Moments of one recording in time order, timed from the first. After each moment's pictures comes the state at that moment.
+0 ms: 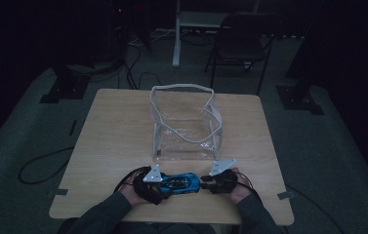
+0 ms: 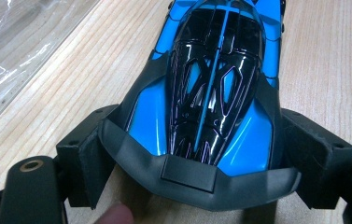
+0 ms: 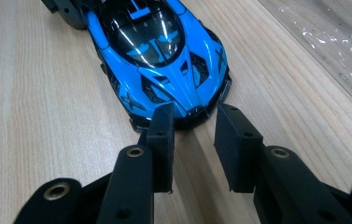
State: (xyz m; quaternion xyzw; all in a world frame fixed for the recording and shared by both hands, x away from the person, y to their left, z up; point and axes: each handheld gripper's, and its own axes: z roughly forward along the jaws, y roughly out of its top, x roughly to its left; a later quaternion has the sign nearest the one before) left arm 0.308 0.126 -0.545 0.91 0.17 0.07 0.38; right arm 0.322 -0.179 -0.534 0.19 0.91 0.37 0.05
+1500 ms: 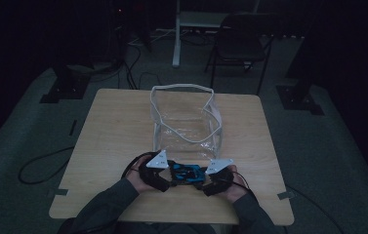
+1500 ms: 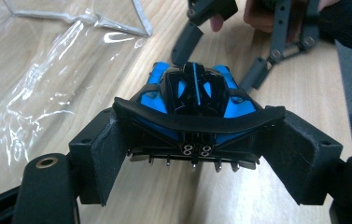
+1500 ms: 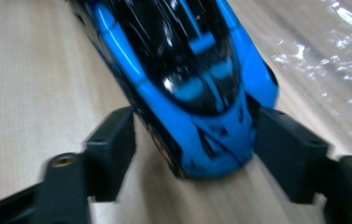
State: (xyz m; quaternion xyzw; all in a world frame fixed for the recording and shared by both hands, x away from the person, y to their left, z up) left arm 0.330 0.100 -0.487 0.90 0.12 0.07 0.42; right arm 0.324 -0.164 -0.532 0.20 0.89 0.39 0.09
